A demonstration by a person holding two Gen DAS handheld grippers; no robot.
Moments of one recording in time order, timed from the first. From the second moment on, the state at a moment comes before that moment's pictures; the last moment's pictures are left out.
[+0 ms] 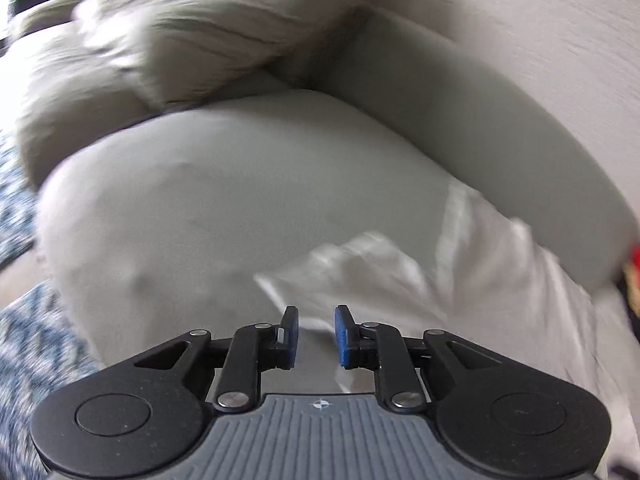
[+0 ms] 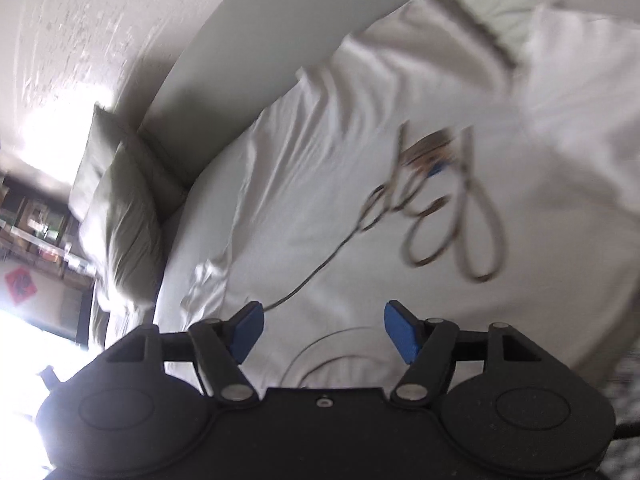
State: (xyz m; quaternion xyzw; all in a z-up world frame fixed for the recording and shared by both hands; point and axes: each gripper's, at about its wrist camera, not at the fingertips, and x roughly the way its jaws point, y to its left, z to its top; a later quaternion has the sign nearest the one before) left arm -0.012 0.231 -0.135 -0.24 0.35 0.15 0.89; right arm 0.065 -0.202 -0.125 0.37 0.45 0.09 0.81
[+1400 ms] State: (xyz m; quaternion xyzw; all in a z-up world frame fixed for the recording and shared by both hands) left arm -0.022 0.056 -0.165 0.06 0.53 0.01 0.84; right arm 0.019 -0.195 -0.134 0.08 0.56 0.00 0.83
